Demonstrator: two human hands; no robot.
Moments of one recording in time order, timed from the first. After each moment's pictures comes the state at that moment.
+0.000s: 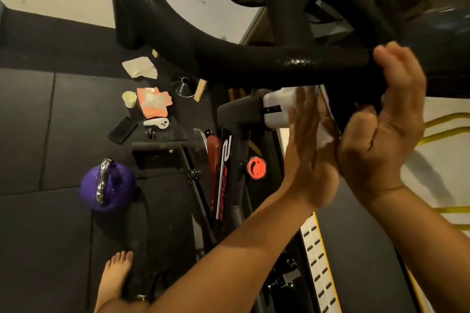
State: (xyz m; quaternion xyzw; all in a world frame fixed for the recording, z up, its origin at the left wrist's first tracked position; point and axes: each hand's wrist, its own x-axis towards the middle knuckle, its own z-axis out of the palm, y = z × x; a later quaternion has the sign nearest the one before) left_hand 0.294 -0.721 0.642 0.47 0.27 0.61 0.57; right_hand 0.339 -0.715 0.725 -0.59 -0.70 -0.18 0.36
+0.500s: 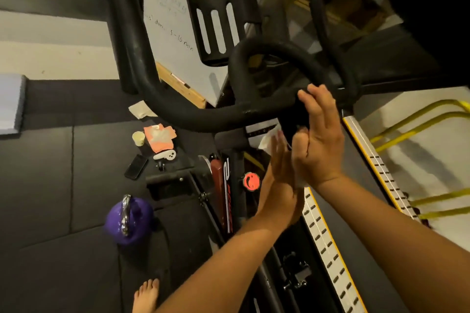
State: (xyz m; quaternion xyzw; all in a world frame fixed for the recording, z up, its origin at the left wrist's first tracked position) left_hand 0.253 -0.753 0.661 0.63 0.36 0.37 0.58; right_hand 0.340 -0.719 0.730 -0.61 -0.70 -0.14 0.33
